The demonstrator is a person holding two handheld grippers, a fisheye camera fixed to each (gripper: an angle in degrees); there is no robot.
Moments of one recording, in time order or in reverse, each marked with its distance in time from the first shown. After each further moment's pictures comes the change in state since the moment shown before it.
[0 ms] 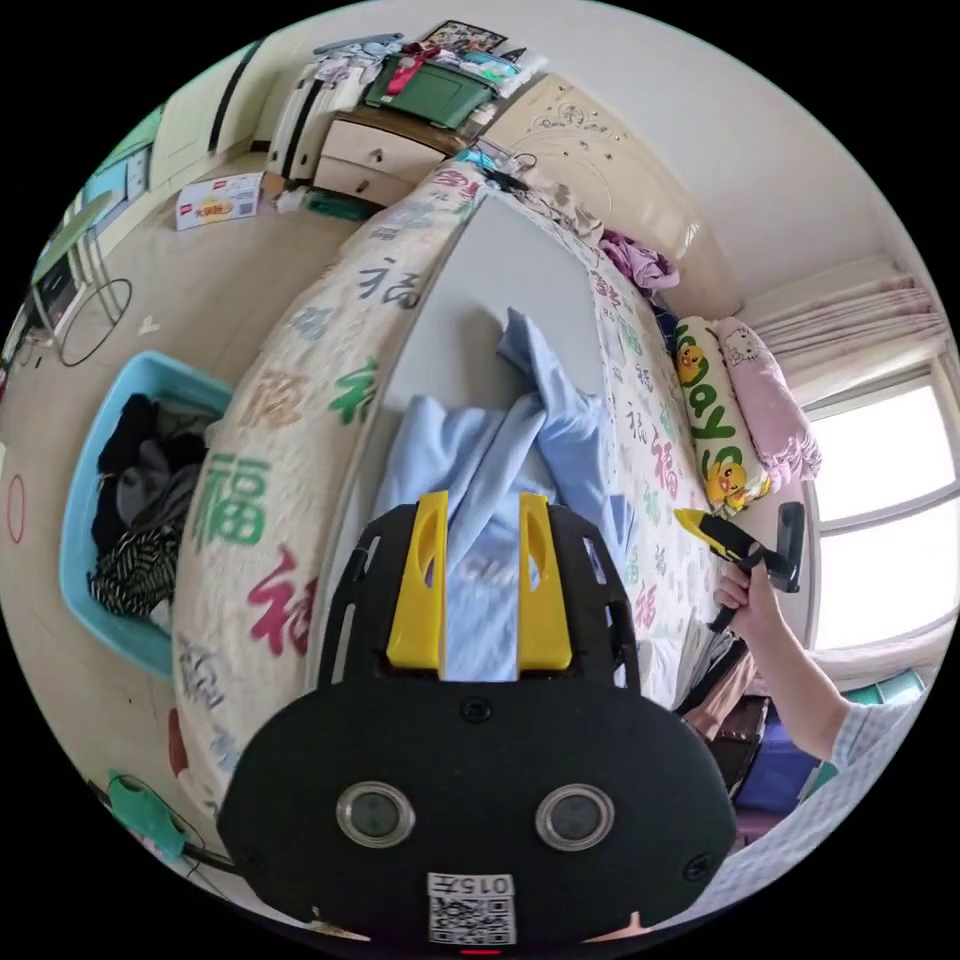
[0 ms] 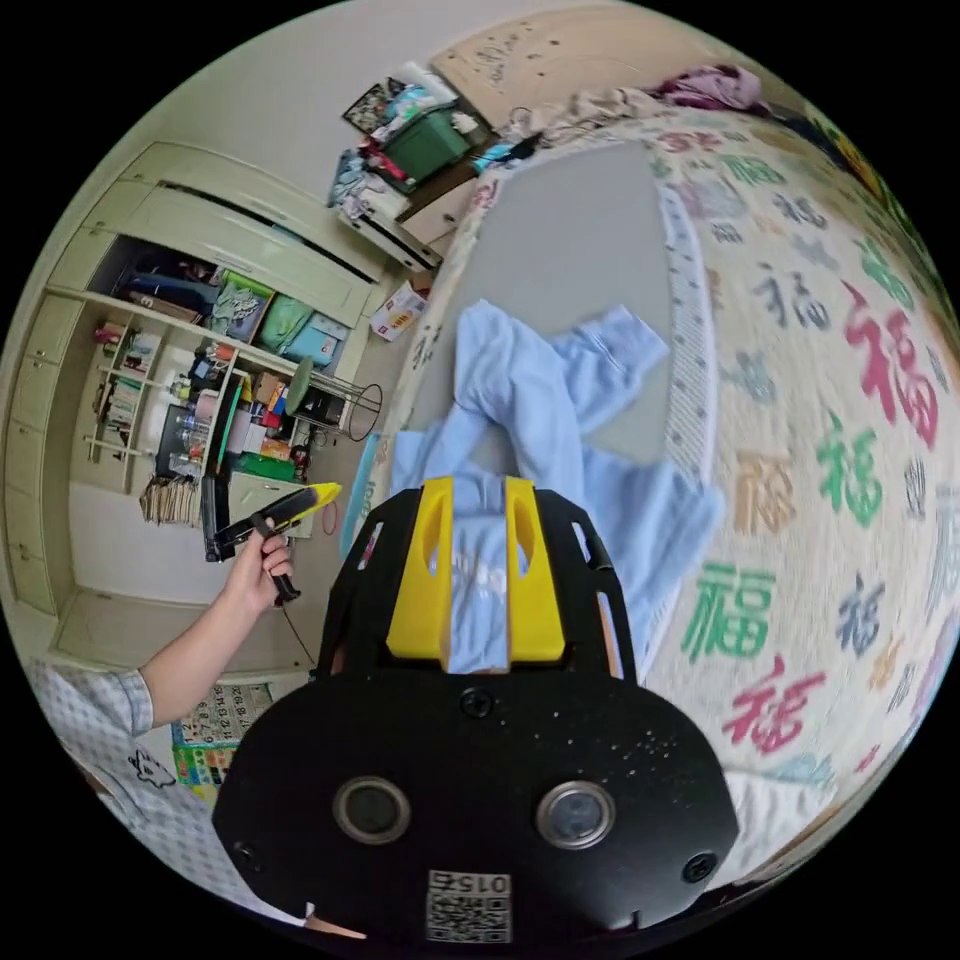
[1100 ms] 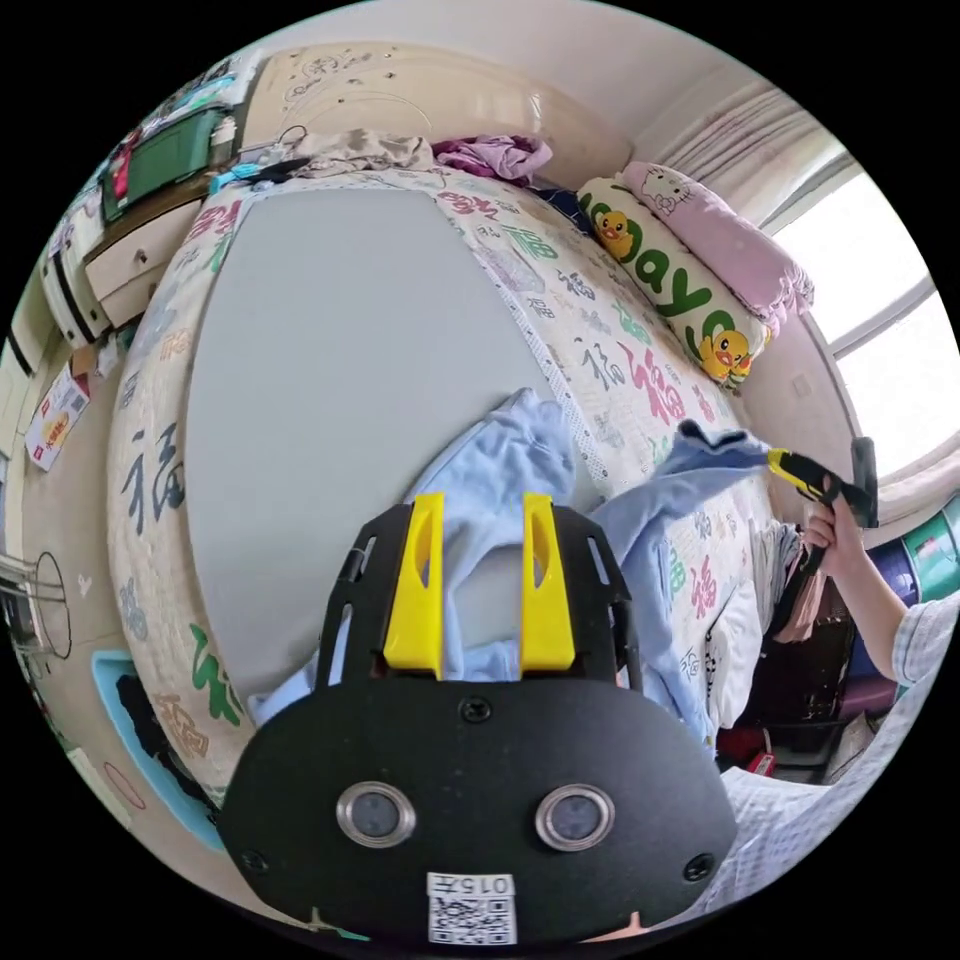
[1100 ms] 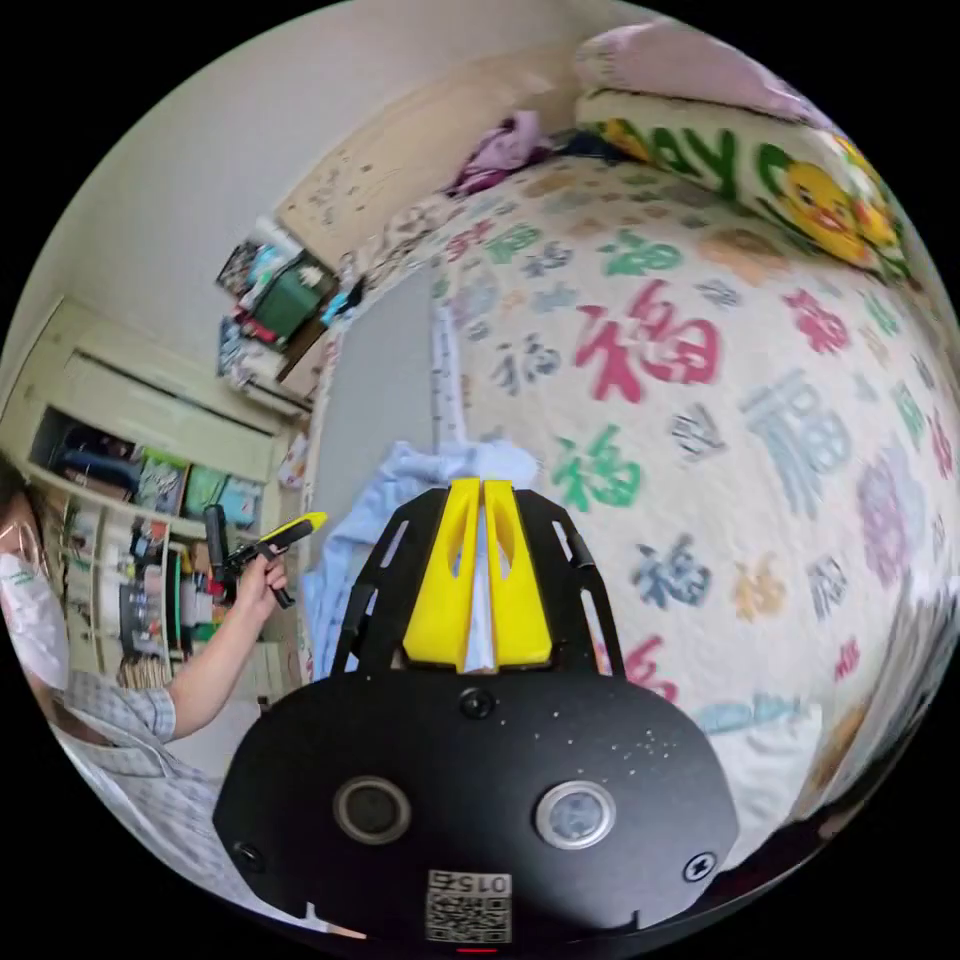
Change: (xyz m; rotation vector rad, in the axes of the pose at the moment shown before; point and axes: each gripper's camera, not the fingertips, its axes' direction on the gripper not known) left arm 0.251 -0.206 0.022 -0.169 -0.040 0.516; right arm 0.126 0.038 -0.179 0.324 0.177 0.335
